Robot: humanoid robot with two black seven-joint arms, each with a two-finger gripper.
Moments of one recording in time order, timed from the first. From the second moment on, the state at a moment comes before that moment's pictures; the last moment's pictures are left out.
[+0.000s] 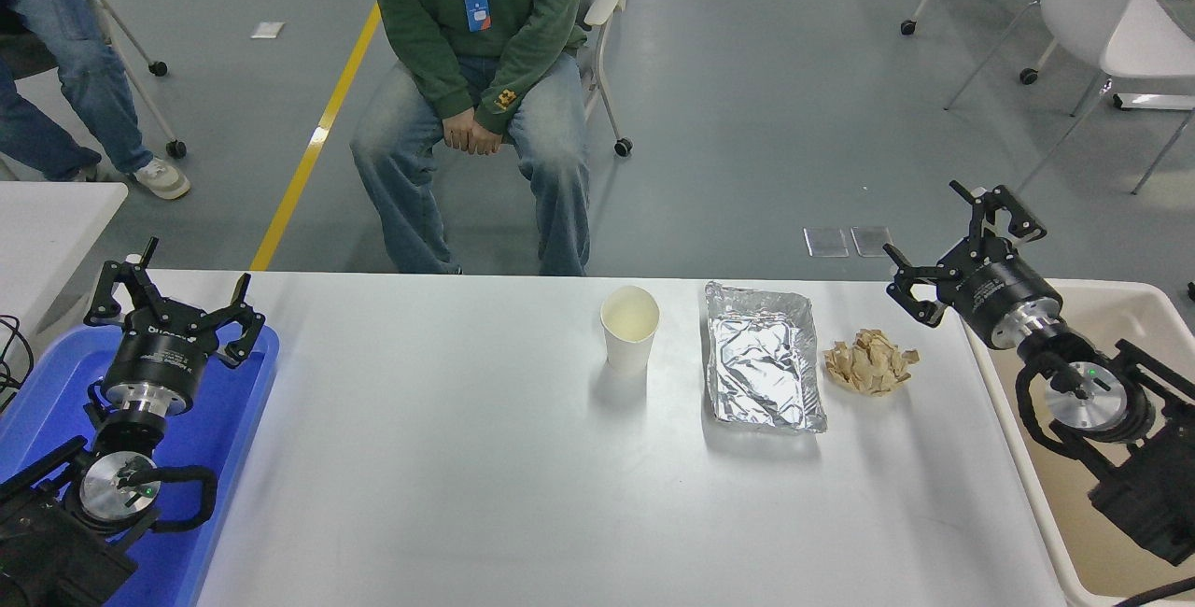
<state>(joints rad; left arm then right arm) -0.46 0.45 -0.83 -0.52 -0.19 -0.62 -0.53 0.66 -0.44 0.74 0.72 0.07 0.29 0.22</state>
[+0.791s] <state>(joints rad) -0.46 0.45 -0.83 -0.52 -0.19 -0.62 -0.53 0.67 -0.45 0.74 0.71 0.07 0.29 0.22</state>
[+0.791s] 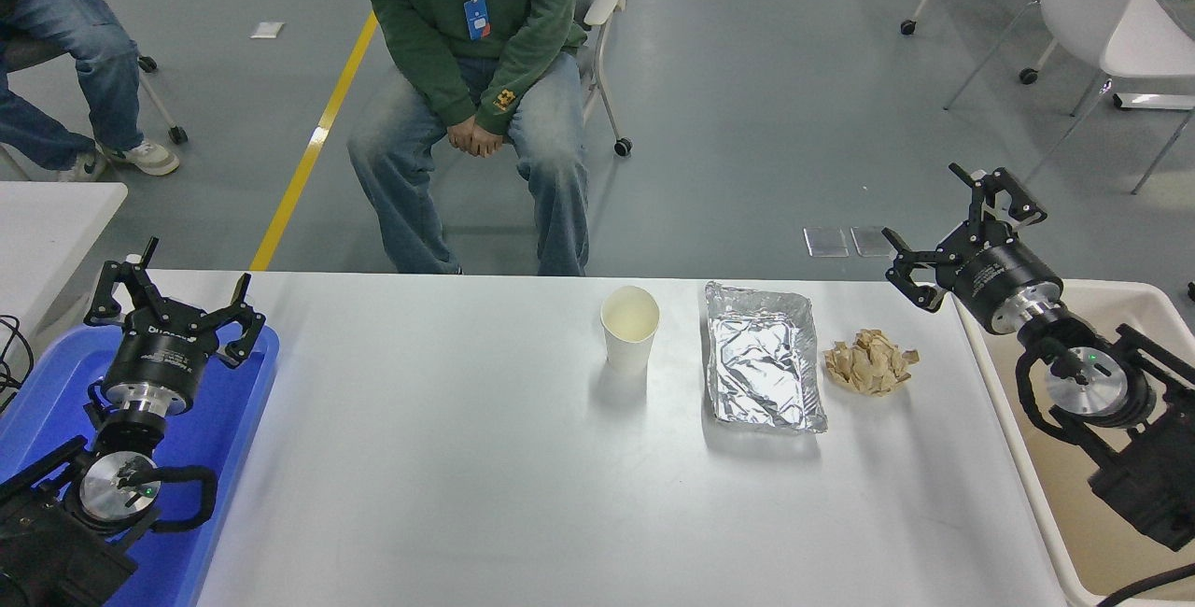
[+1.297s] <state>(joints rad) -0.46 0.45 -0.83 -0.52 -0.19 -0.62 -0.53 0.68 -0.48 0.69 0.71 0.03 0.29 0.22</state>
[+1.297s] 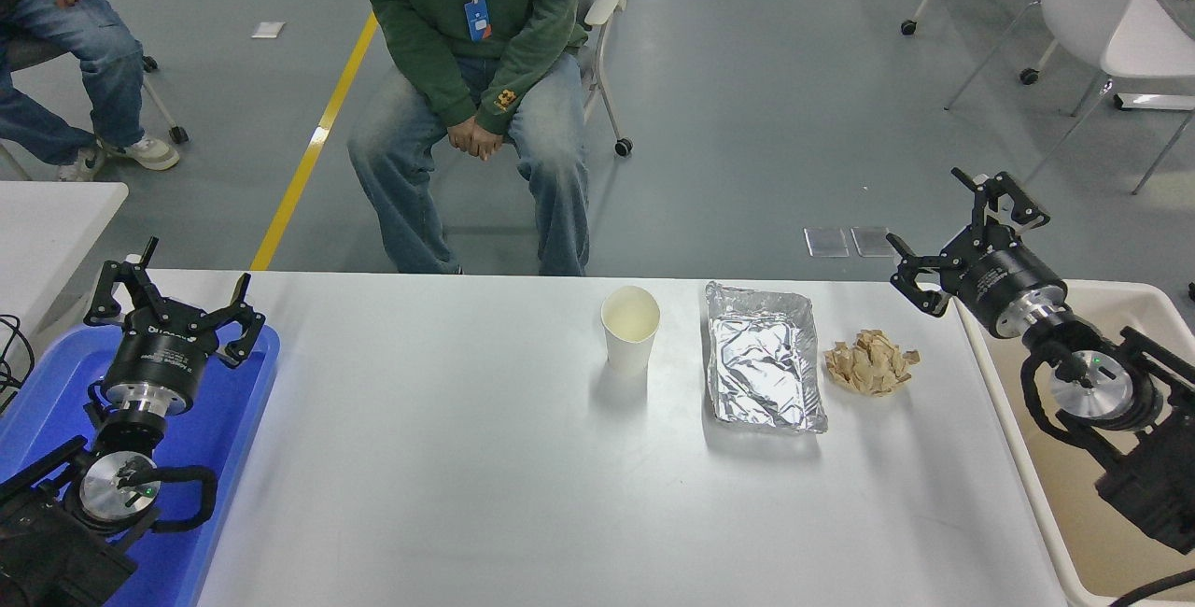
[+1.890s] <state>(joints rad) -0.46 0.45 -0.83 -0.52 -0.19 -0.62 -0.53 0.77 -0.51 0.57 0.78 -0.23 0.29 0.23</state>
